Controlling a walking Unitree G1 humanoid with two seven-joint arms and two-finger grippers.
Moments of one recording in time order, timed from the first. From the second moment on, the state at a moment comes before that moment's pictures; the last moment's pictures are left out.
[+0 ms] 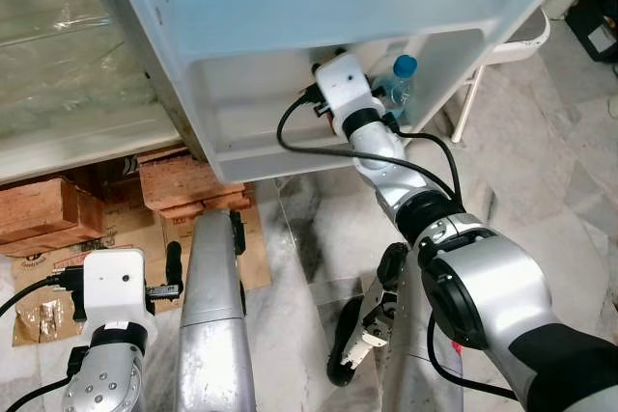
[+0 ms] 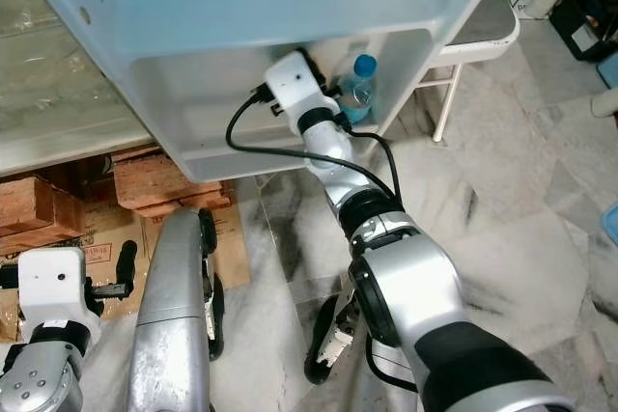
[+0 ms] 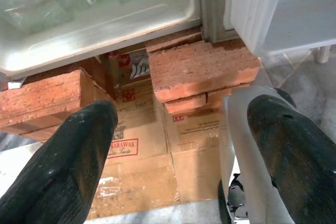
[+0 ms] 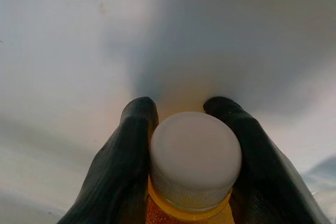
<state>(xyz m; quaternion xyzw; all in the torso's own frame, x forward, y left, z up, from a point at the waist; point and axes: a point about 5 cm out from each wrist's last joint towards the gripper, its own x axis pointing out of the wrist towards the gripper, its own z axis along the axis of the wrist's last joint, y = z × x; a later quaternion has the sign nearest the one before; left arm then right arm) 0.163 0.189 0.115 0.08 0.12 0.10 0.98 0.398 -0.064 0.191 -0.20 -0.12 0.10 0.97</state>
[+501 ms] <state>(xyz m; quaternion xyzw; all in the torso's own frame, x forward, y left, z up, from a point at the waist) 0.166 0.190 0.112 0.08 0.13 0.10 0.98 0.403 -0.108 0.178 -0.21 -0.06 0.02 0.98</state>
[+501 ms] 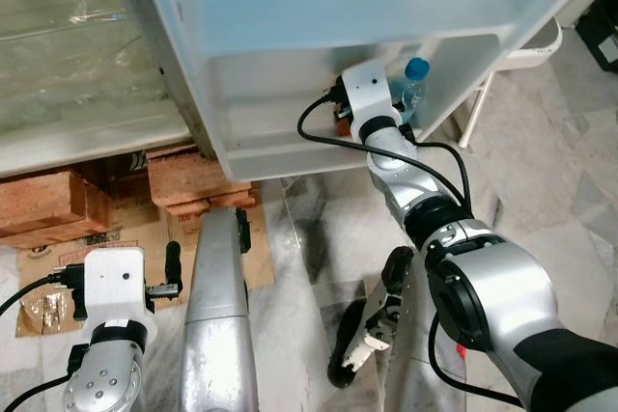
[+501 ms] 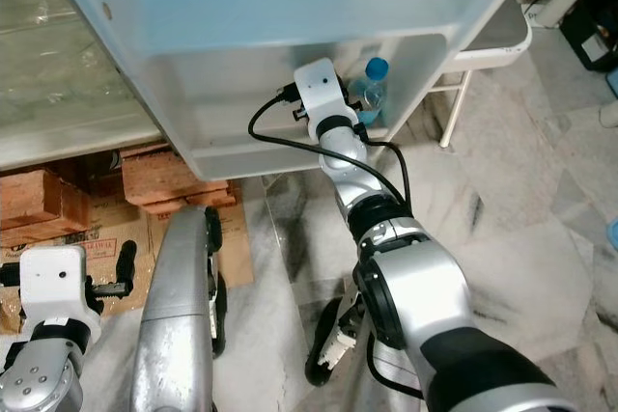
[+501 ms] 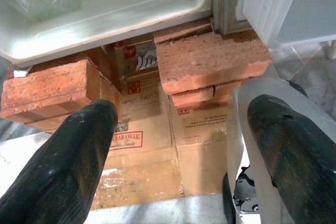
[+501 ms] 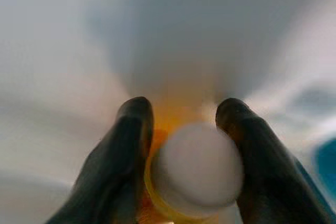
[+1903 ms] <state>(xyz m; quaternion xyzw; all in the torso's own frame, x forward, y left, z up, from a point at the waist) 0.192 0.185 0.108 0.08 0.11 0.10 0.99 0.382 -0.096 0.180 -0.12 -0.17 0.20 0.96</state>
